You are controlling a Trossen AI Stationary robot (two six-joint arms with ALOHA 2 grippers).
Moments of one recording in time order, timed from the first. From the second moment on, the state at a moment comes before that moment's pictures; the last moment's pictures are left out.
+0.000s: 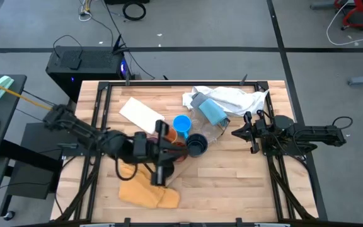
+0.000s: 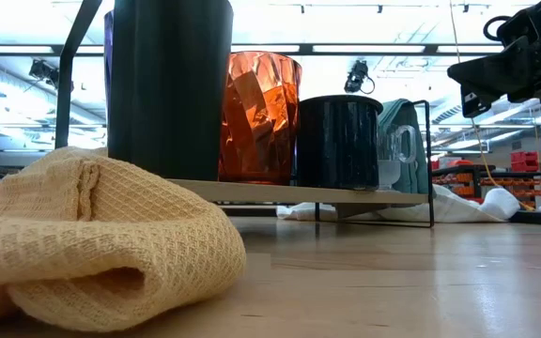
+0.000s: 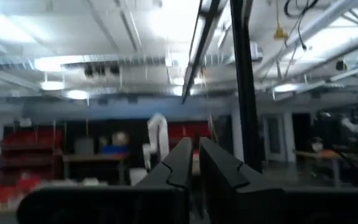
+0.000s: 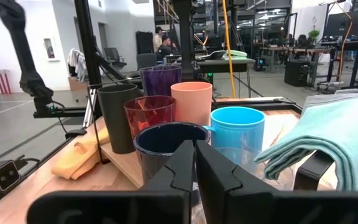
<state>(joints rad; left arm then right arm) -0.47 1.56 1.37 0.78 -0.38 0.24 -0.04 0.01 0.02 0.02 -0.11 0.05</state>
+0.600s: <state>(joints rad) -0.48 0.75 0.50 0.93 -0.50 0.24 -0.04 0.01 0.02 0.02 -0.11 0.05</state>
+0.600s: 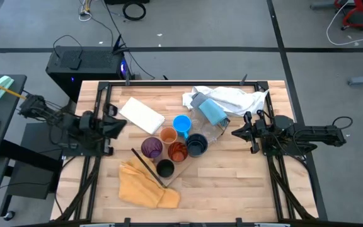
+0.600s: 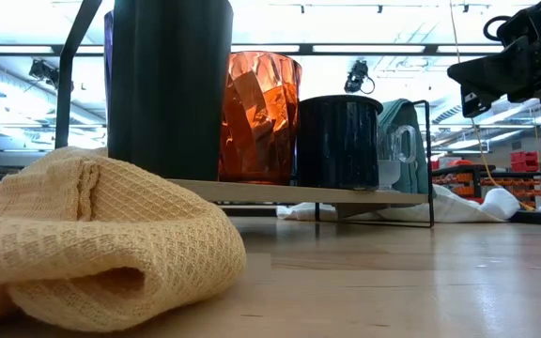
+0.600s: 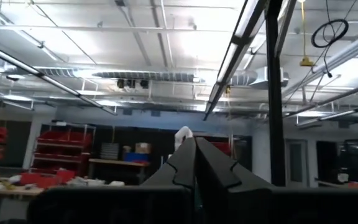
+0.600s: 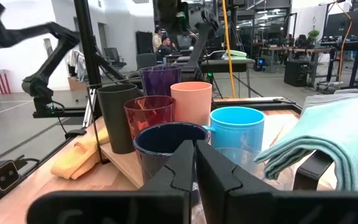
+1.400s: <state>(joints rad) -0.16 0.27 0.30 0.40 -0.39 0.17 -0.04 0.01 0.02 0.02 -0.11 0.05</state>
